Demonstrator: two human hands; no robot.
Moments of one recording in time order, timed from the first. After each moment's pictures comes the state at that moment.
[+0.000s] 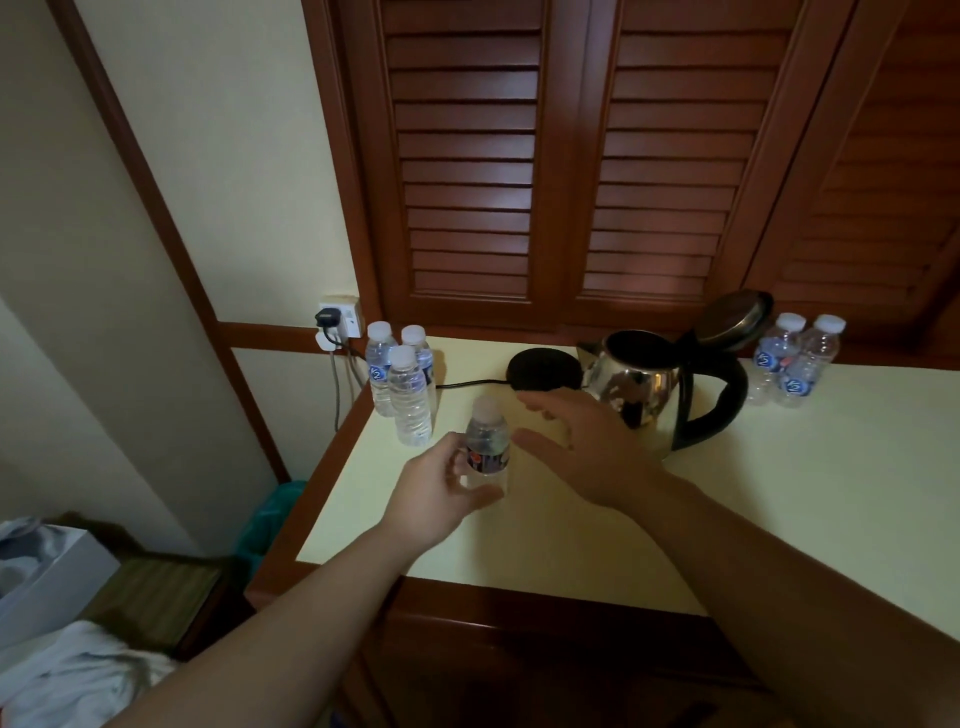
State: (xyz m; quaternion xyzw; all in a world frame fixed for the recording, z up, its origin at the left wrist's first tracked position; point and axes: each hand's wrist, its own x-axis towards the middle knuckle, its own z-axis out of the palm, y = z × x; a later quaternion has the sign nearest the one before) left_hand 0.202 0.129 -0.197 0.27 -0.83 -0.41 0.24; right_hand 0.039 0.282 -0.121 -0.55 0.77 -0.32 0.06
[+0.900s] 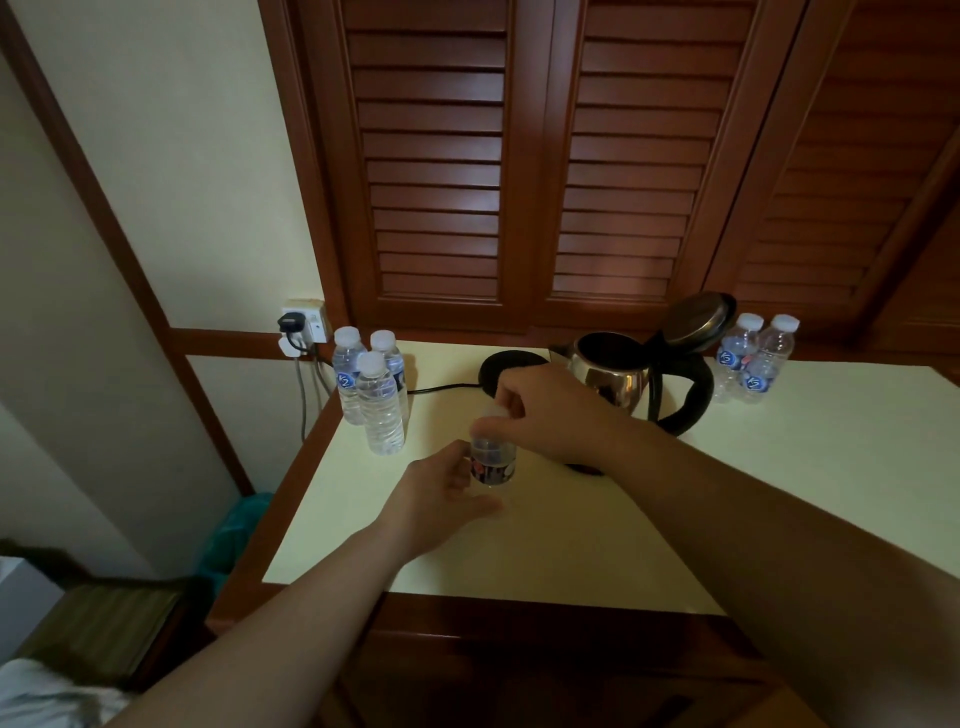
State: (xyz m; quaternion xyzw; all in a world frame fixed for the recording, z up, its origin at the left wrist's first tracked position) left_hand 0.180 0.131 -0.194 0.24 -0.87 -0.41 0.16; right_hand 0.036 0.257 -0.071 -0.57 0.79 -0.22 0.09
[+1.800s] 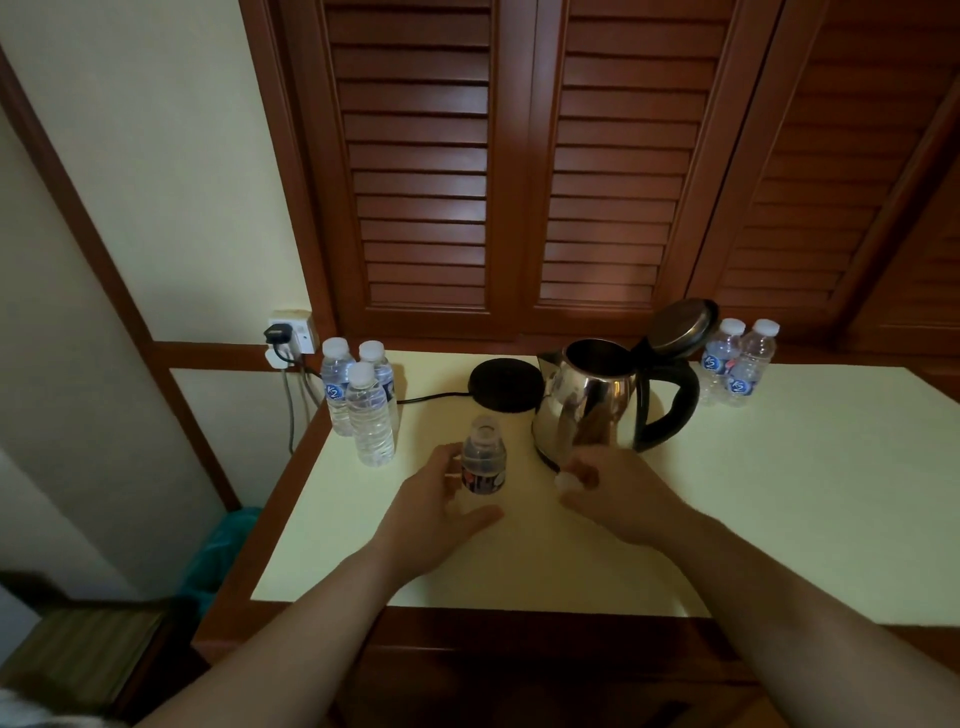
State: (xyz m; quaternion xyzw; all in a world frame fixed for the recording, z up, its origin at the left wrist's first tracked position) left_hand 0.185 0.140 -0.197 0.20 -0.85 -0.44 0.20; right_hand 0.004 0.334 -0.151 -0.45 0.84 -0.28 0.12
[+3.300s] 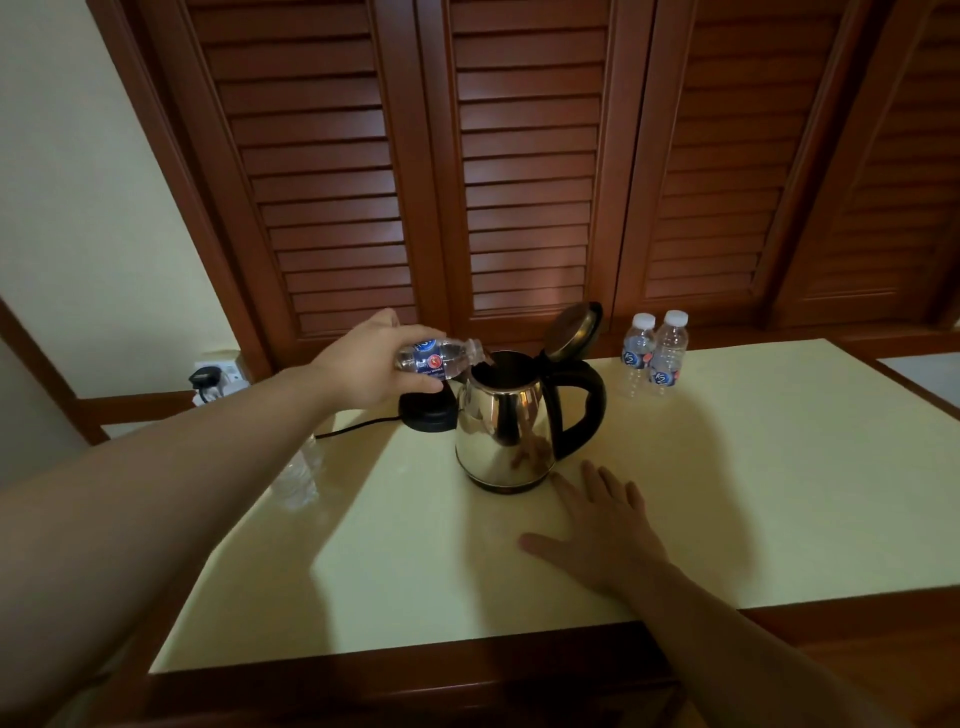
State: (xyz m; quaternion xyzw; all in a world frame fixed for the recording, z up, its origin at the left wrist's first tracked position) left_hand 0.058 0.094 -0.032 0.09 -0.98 -0.12 0.12; right_hand -0.042 0.398 -0.214 -0.36 0.93 -0.08 0.09
